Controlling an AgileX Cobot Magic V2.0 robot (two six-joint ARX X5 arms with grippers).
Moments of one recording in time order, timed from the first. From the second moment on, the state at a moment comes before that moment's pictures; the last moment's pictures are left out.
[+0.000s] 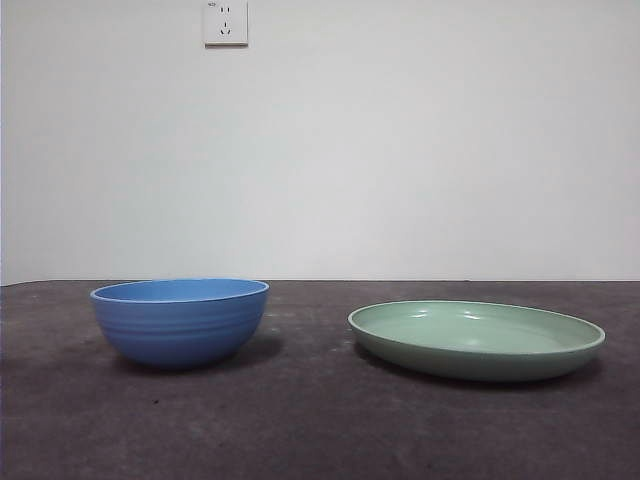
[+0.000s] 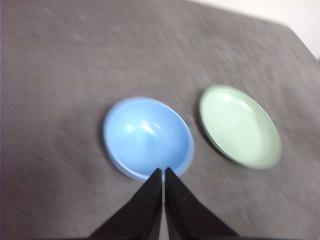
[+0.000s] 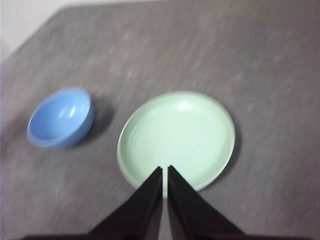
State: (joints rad) left arm -0.03 0.64 0.77 -0.71 0.53 -0.12; right arm -0.01 0.60 0.85 -0.84 -0.51 0.04
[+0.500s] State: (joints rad) left arm -0.12 0.71 0.80 -0.85 0.61 -0.01; right arm 0.11 0.69 0.89 -1.06 -0.57 -0.12
